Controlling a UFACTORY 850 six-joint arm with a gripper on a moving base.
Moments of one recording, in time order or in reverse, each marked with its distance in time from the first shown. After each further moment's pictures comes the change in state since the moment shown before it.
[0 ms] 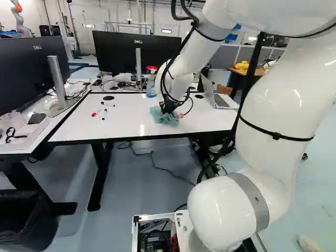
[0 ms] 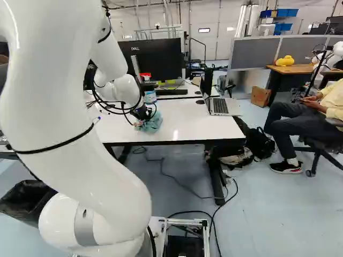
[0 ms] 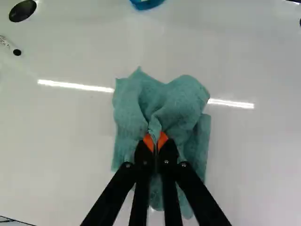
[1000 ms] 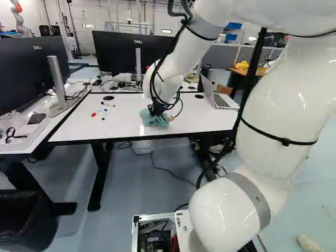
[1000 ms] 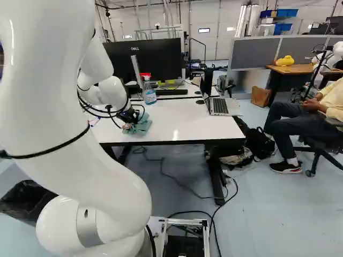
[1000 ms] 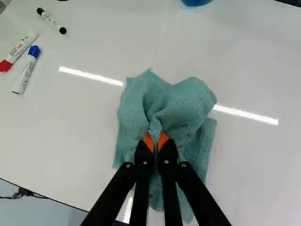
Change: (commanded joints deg) arm 8.3 -0.5 -0.5 0.0 0.0 0.0
